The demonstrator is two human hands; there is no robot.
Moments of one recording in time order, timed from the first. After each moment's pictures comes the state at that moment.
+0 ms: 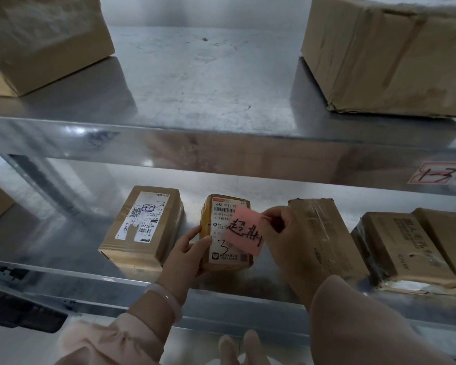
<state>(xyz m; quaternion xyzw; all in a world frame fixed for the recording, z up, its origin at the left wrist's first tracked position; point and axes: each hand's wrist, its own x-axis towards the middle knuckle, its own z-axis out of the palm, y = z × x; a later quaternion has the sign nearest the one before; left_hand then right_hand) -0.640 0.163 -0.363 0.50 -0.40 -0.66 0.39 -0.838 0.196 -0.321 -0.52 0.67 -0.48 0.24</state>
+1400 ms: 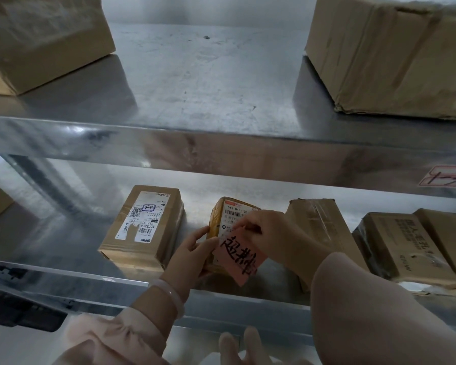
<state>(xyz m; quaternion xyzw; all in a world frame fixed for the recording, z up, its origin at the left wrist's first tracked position) -0.644 0.155 -0.362 0.50 -0.42 -0.68 0.34 -0.843 0.172 -0.295 -0.72 0.60 -0.23 0.28</state>
